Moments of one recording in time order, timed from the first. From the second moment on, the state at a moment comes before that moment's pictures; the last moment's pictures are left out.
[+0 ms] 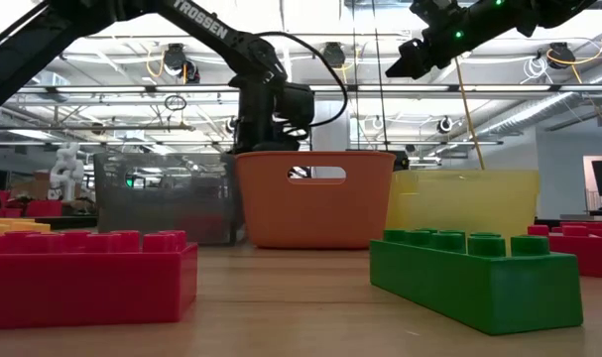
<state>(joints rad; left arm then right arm) 0.46 2.14 1.74 -1.13 -0.05 -0.11 -0.30 0.98 0.64 0.25 0.63 -0.47</state>
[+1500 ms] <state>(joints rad) 0.57 2.06 1.74 -1.21 -0.40 0.17 -0.29 0.98 0.64 0.23 0.62 -0.46</state>
